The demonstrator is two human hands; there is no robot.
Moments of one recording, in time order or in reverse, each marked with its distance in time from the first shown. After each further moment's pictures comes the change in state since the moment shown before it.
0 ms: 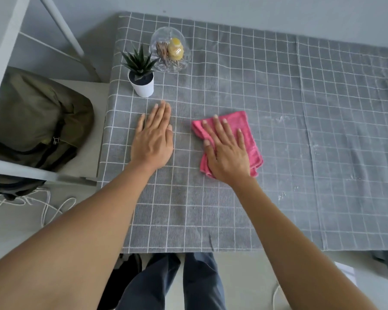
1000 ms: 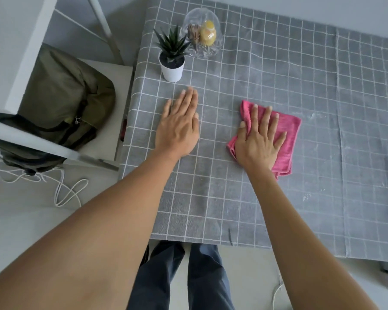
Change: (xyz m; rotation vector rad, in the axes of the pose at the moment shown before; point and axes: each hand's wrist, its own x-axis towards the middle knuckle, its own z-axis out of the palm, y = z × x) left_hand 0.000 -0.002 0.002 -0.023 0.017 -0.011; right_hand 0.013 -0.019 0.005 0.050 0.063 0.428
